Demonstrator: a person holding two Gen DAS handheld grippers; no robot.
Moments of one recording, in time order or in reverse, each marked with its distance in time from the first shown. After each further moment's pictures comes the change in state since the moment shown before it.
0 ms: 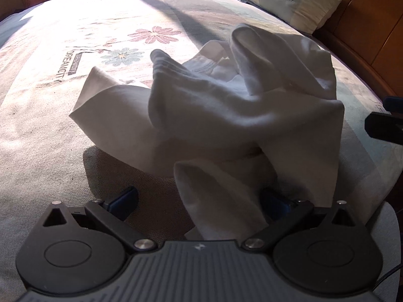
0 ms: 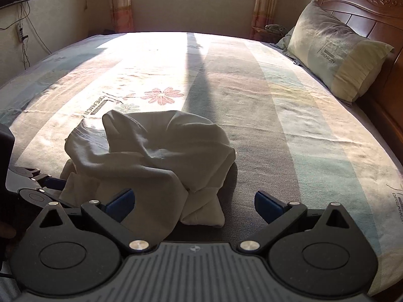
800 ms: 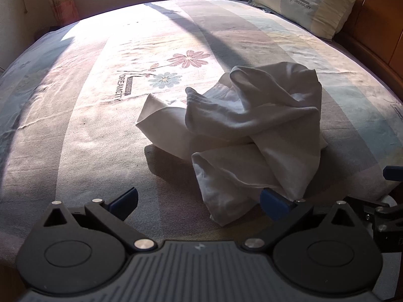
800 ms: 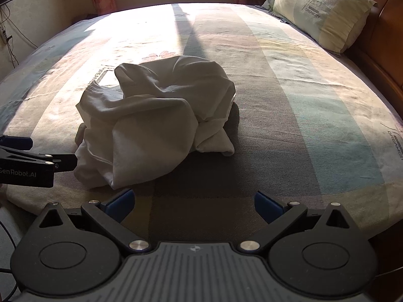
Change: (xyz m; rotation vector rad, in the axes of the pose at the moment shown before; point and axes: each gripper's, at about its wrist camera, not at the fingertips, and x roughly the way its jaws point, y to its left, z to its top) left arm -0.086 -0.027 -0.003 -0.007 -0.032 0.208; right arm -0.036 0.016 -0.054 0.148 0.173 -0.008
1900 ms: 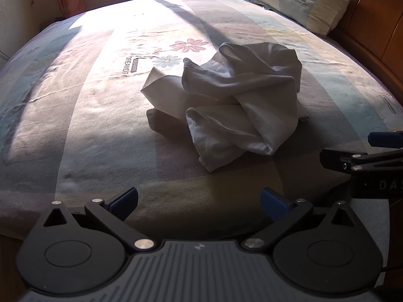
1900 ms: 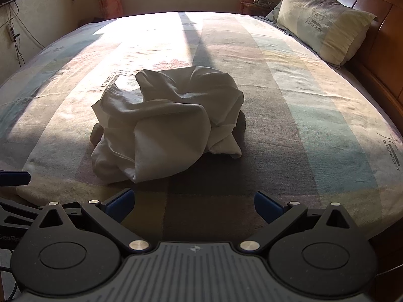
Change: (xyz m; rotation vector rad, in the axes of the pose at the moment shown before) left arm -0.047 -0.008 -0.058 -0.044 0.018 0.002; right arm -0.028 0.020 -0.011 -0.034 -0.039 -0.004
